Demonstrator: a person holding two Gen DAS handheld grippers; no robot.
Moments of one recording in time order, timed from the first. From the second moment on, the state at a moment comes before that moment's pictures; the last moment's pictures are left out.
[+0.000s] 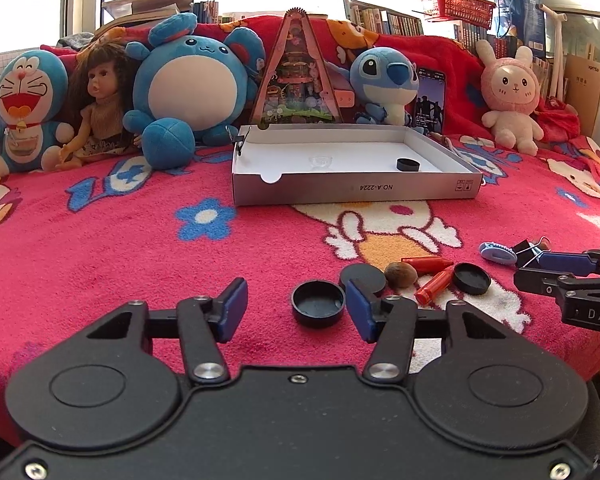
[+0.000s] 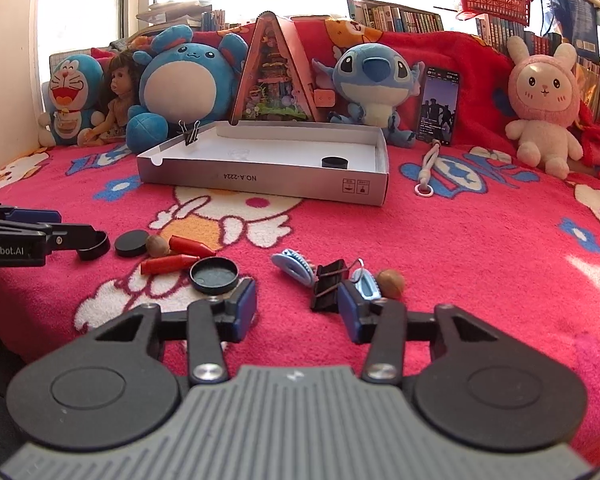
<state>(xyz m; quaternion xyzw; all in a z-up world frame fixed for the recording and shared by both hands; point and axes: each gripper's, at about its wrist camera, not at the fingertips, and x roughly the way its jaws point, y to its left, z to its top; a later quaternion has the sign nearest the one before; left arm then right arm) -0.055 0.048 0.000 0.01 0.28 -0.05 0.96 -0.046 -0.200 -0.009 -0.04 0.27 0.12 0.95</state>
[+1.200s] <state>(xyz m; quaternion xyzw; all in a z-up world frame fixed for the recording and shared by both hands) -0.032 0.037 -0.010 0.01 0.28 -0.03 0.96 -0.015 -0.226 -0.002 0.08 0.32 0.03 0.94</state>
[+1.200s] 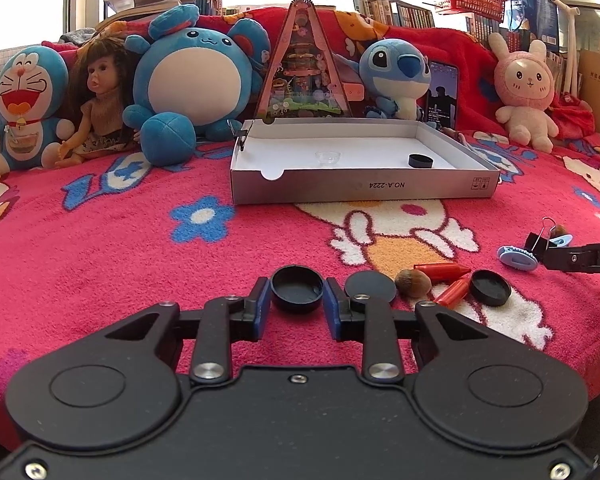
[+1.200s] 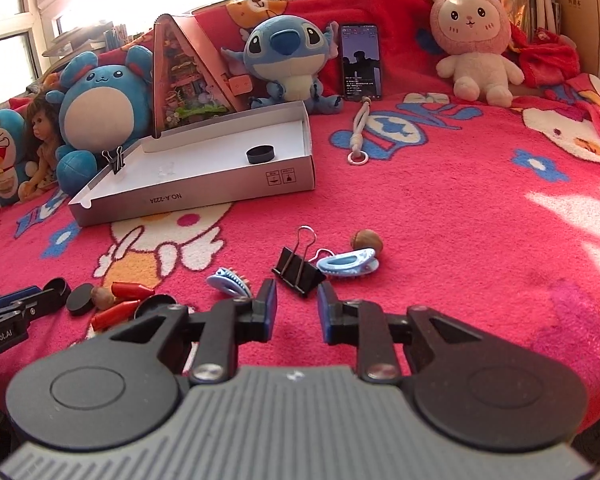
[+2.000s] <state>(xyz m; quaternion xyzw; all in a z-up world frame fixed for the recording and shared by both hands) -0.023 0.027 -0.008 0.02 0.25 -0.04 0.97 0.012 -0.191 -0.011 0.10 0.28 -0.03 0.95</state>
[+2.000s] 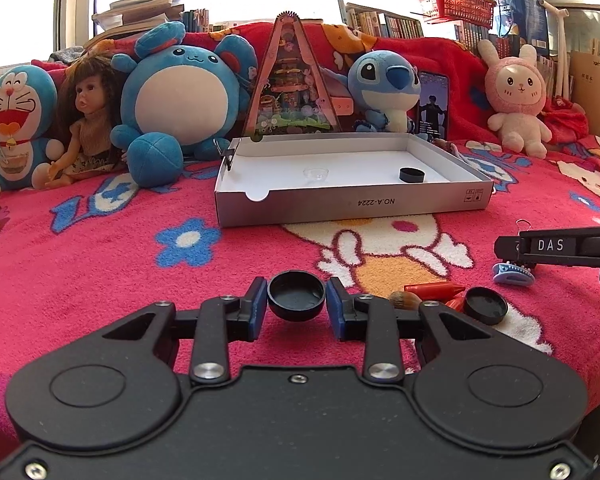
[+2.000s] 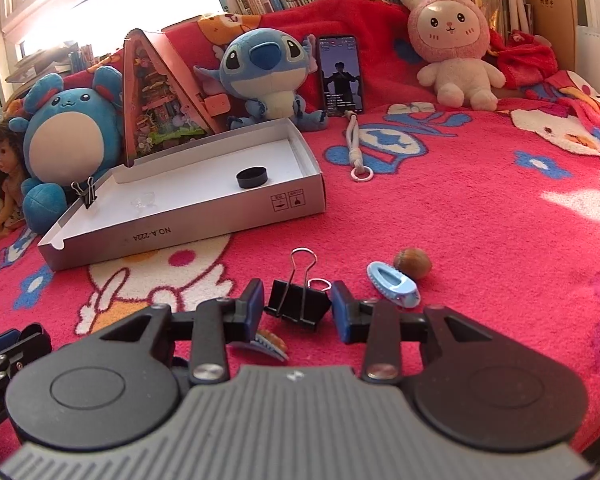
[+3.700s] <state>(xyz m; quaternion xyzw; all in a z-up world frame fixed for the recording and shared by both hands) 0.018 0.008 0.011 0.01 0.26 -0.04 0.97 0.006 -0.200 0.002 0.05 0.29 0.09 0.95</state>
